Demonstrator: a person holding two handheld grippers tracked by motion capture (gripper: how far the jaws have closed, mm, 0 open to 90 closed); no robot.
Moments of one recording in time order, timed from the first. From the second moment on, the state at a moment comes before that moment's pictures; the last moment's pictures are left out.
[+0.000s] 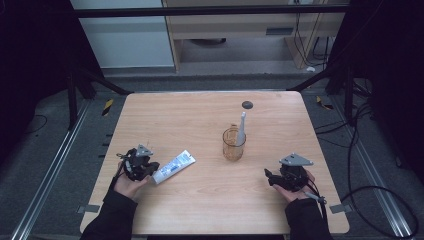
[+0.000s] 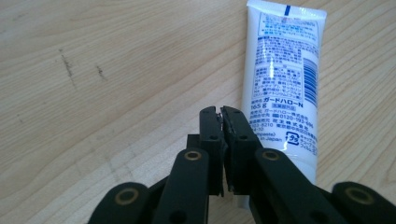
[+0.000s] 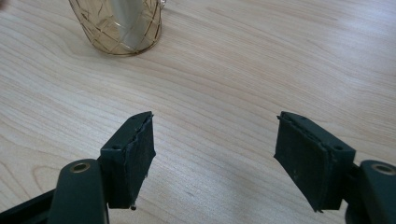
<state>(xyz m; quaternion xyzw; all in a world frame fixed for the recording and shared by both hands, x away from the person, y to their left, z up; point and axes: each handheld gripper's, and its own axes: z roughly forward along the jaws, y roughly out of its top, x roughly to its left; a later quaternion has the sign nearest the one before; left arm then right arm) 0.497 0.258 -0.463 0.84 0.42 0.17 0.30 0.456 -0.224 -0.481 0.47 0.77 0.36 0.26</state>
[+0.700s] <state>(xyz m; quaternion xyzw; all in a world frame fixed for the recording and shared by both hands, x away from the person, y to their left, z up) 0.516 0.227 -0.420 0.88 0.36 0.14 0.26 0.455 -0.229 -0.477 0.47 0.76 0.36 0.25</state>
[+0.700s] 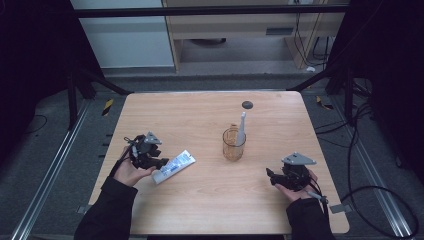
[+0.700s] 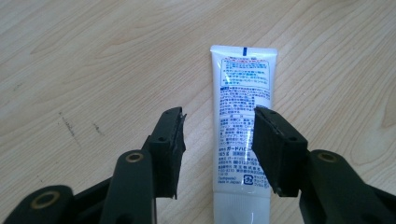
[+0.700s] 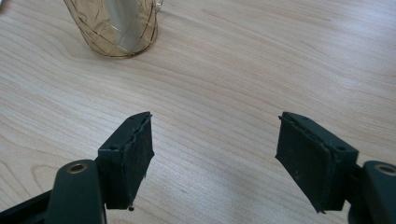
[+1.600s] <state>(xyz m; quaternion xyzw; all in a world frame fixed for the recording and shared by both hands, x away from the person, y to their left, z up) 0.525 0.204 -0.448 0.91 0.35 0.10 0.20 0.455 -0.226 -0.479 0.47 0.77 0.36 0.25</state>
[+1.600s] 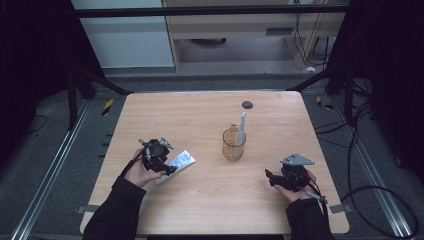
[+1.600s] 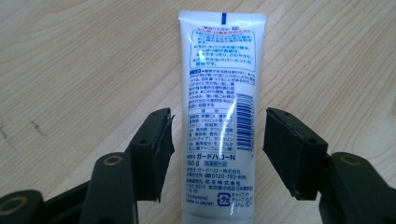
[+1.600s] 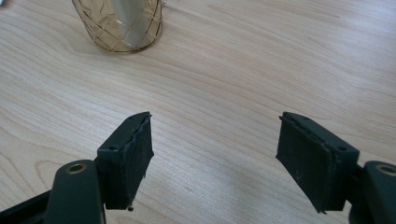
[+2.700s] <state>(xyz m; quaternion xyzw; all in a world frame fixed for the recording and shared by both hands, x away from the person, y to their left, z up) 0.537 0.197 -0.469 0.92 0.36 0.07 0.17 0.457 -0.227 -0.481 0.47 0.77 0.35 0.24</state>
